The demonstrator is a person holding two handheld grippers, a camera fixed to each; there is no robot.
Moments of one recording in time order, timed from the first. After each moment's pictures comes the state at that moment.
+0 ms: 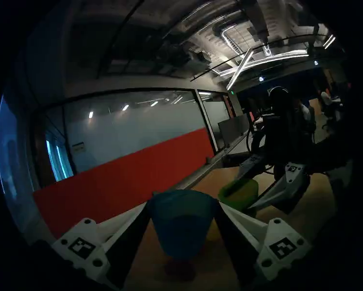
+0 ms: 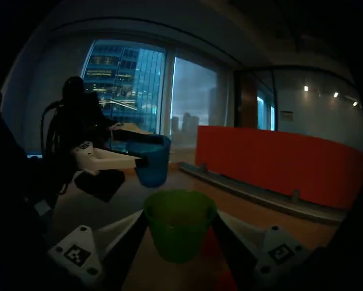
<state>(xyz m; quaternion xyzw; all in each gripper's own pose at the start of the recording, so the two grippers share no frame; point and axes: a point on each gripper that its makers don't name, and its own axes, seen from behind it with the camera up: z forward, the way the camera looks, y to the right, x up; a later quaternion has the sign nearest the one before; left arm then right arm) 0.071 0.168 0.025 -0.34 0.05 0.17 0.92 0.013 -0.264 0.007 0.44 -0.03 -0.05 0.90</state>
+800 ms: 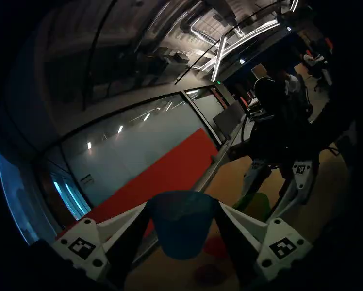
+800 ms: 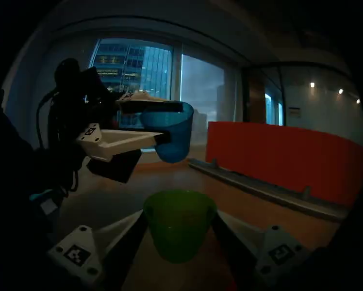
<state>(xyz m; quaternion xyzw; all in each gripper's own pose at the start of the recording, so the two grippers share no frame) 0.106 0.188 0.018 -0.32 0.11 0.30 0.89 0.000 -0.288 -0.004 0.46 -0.04 -0.05 0.88</state>
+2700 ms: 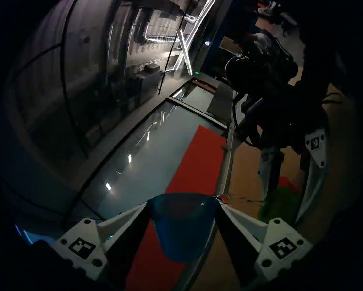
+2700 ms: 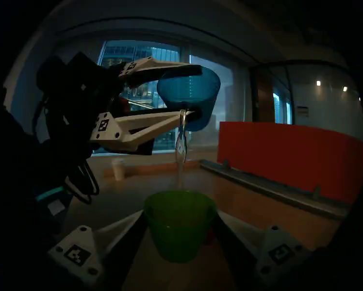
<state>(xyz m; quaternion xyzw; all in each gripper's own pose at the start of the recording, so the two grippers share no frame) 0.141 0.207 0.016 -0.26 0.20 0.48 0.81 -0.006 -0.308 -0.020 0.49 -0.04 -0.04 0.87</state>
